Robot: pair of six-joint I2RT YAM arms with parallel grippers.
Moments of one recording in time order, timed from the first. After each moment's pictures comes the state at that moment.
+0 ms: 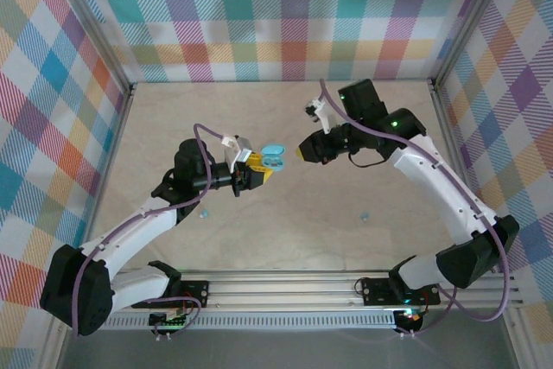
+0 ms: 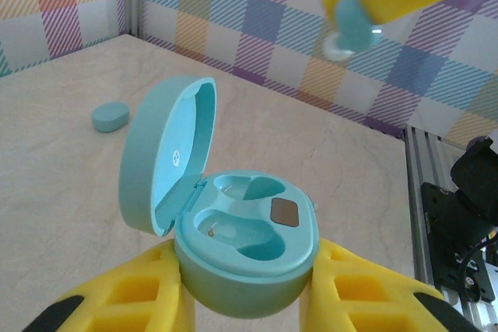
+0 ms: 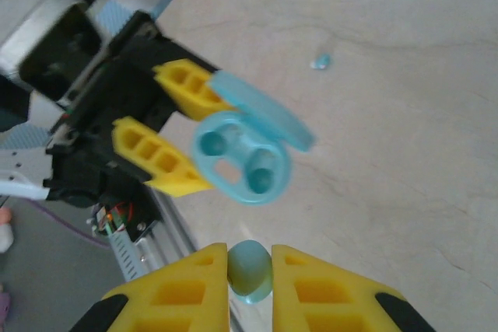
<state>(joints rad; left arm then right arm) -0.46 1.13 0.67 0.21 0.74 -0.02 0.57 1.41 1.57 -1.01 -0.59 0.06</state>
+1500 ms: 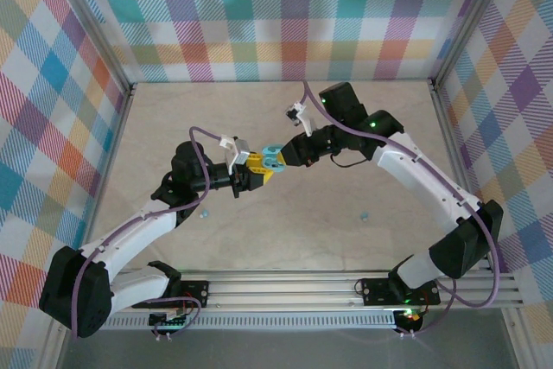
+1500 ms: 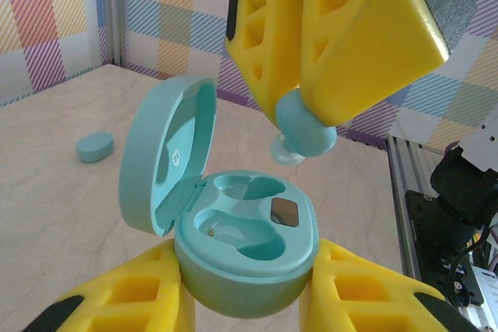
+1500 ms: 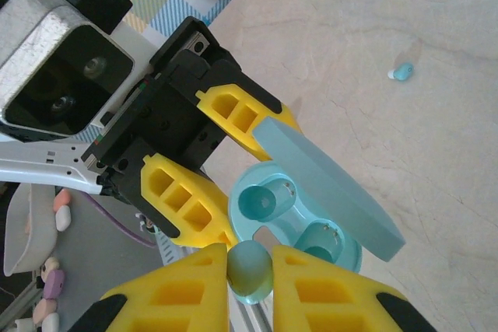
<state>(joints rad) -0.46 1.12 0.64 0.31 0.80 -0.03 0.63 1.49 1.53 -0.87 -0.72 0.12</state>
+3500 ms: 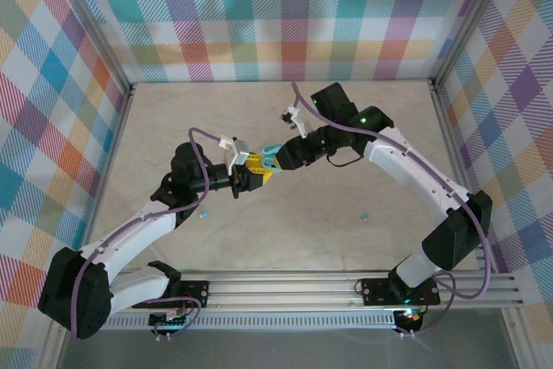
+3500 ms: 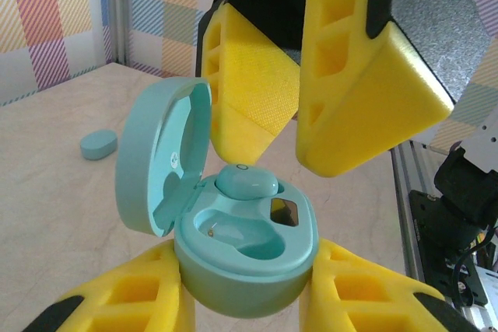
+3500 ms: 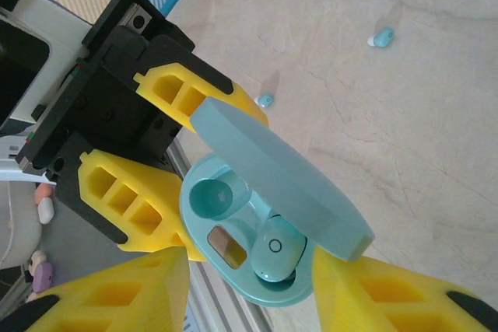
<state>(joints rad) -0.47 1.11 0.63 0.31 0.78 -0.03 0.63 1.55 1.58 -0.95 -0.66 0.10</state>
